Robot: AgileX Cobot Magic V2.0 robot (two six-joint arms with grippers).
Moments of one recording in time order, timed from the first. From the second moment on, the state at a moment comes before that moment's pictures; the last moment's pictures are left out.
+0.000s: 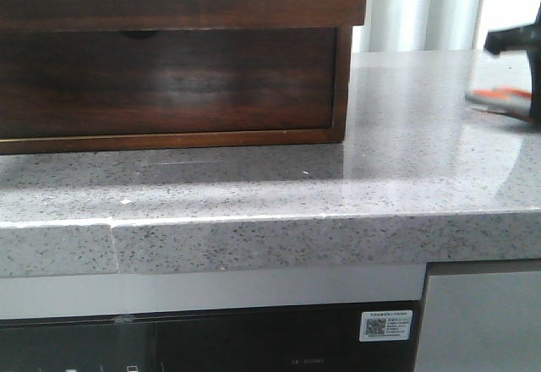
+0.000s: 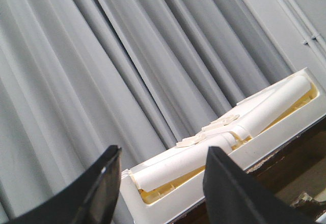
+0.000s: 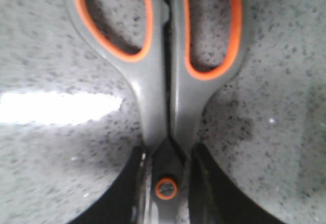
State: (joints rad) left arm -0.30 0.18 -0.34 0.43 -0.27 0.11; right arm -0.08 1.79 -1.47 0.03 1.03 -0.12
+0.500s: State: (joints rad) left arm -0.30 0.18 -0.34 0.43 -0.26 0.11; right arm 0.09 1.42 -1.68 0.24 0.96 -0.41
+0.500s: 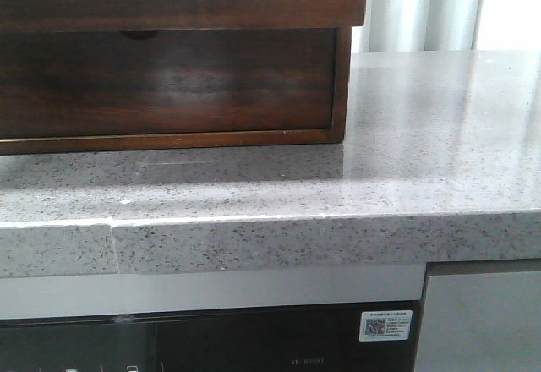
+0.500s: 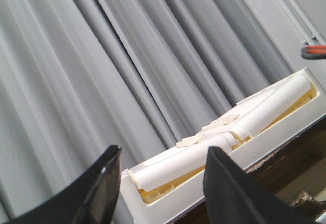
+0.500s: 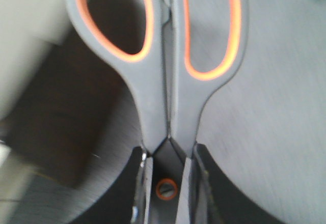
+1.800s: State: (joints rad) left arm -0.30 0.18 -0.34 0.43 -0.26 0.11; right arm 0.65 1.69 -1.76 0.26 0.85 -0.85
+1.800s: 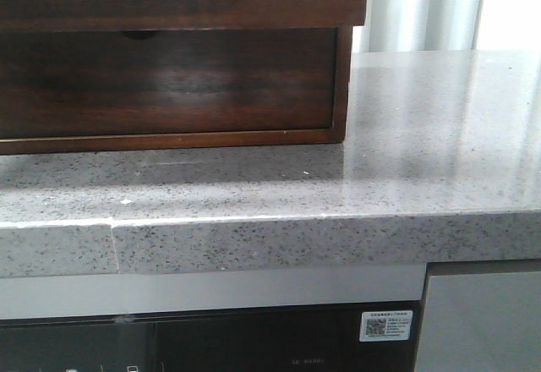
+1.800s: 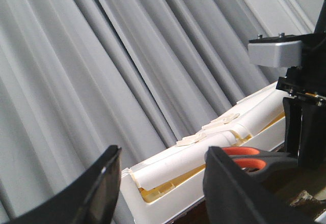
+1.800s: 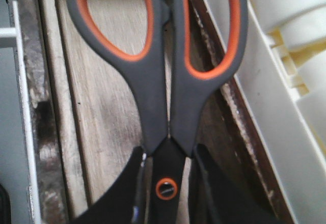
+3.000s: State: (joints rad) left arm -0.30 0.18 -0.34 0.43 -0.26 0.11; right arm 0.65 1.74 -1.77 0.25 0.84 -0.87
